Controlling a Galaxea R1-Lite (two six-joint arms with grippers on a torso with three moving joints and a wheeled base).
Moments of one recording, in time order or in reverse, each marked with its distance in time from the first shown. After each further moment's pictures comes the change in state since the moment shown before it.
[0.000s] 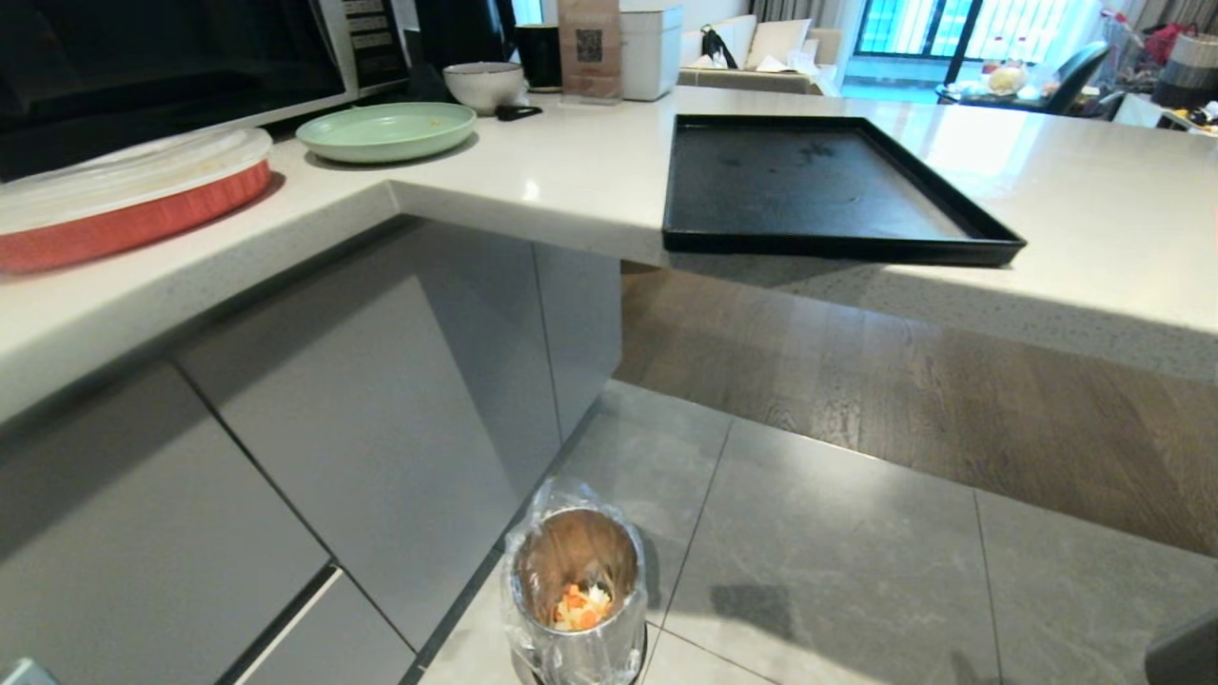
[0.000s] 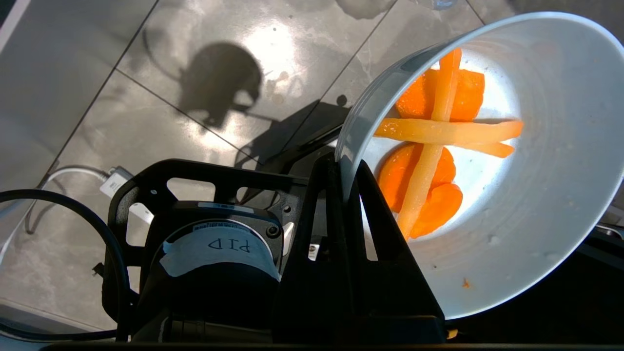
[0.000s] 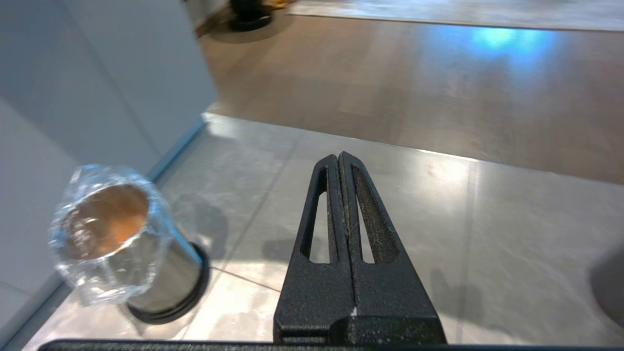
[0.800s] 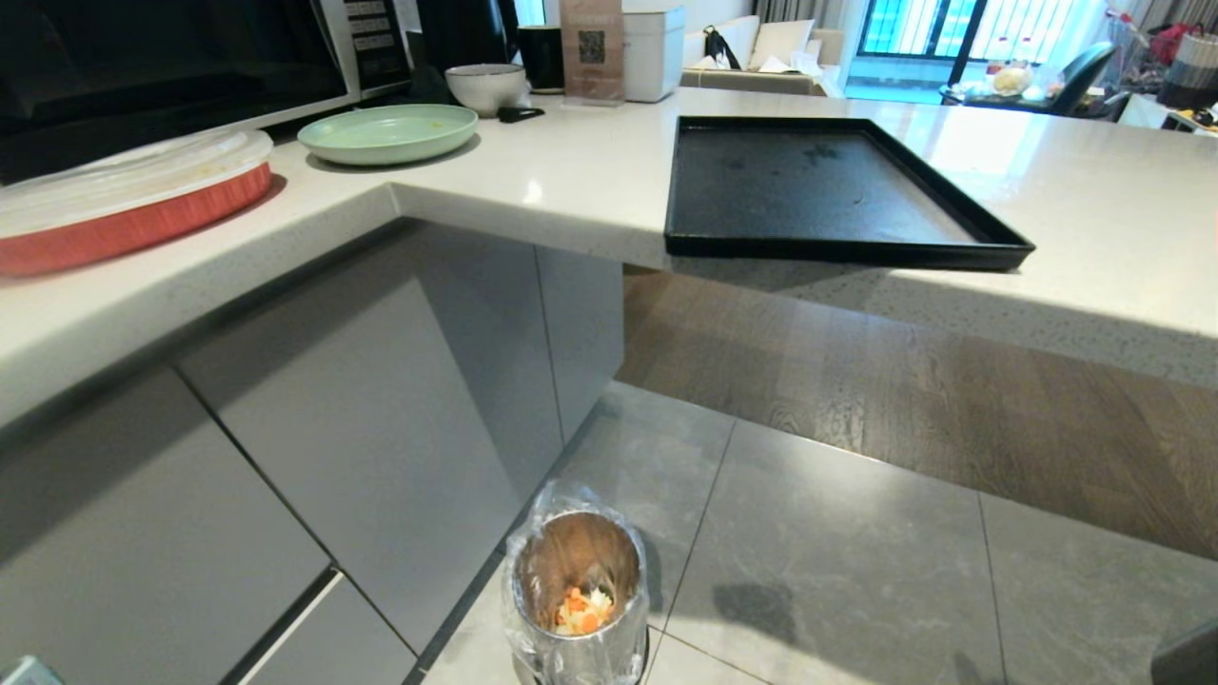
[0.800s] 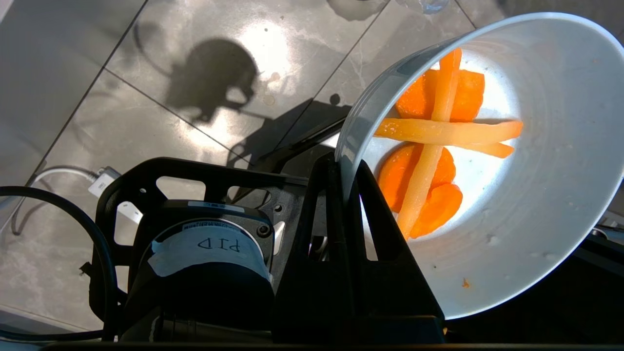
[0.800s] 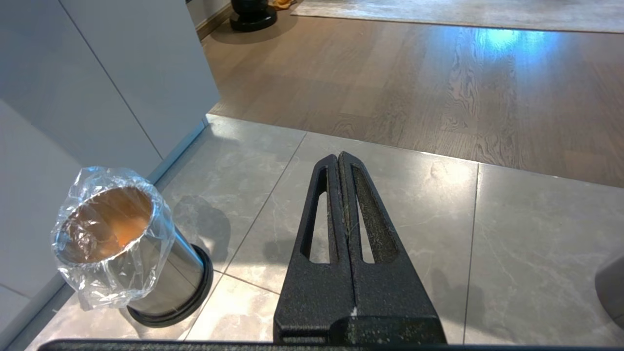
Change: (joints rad) left arm -0.030 0.005 -0.002 -0.007 0.004 -0.047; right arm 0.000 0.000 0.000 0.000 0.000 0.000
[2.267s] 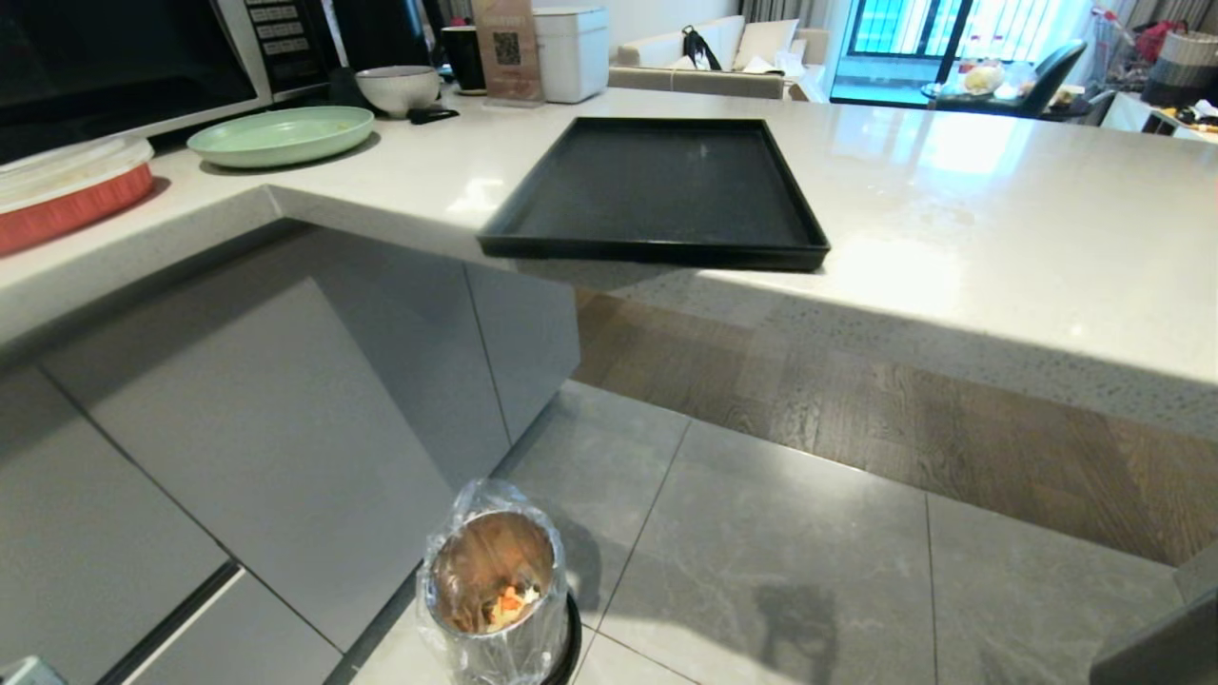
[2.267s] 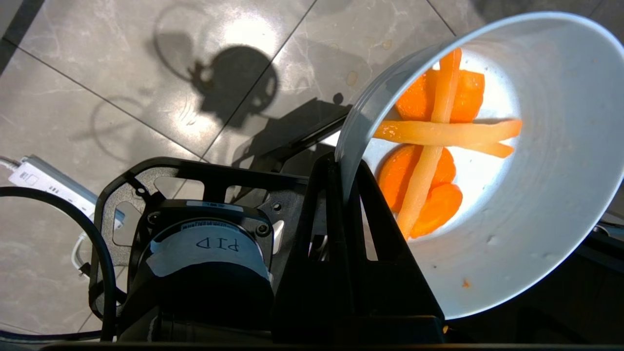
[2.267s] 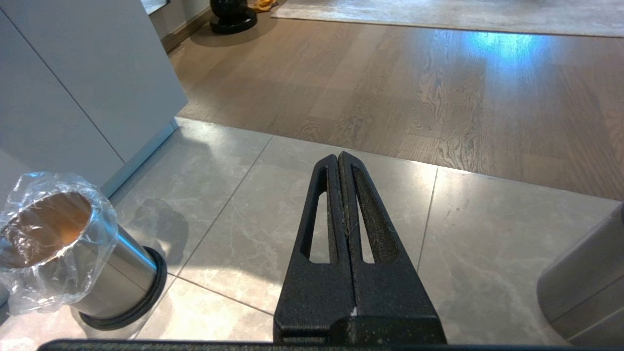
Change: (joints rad) left arm -0.008 0.001 0.000 0.000 0.002 0.000; right arm 0.000 0.000 0.000 0.000 0.000 0.000
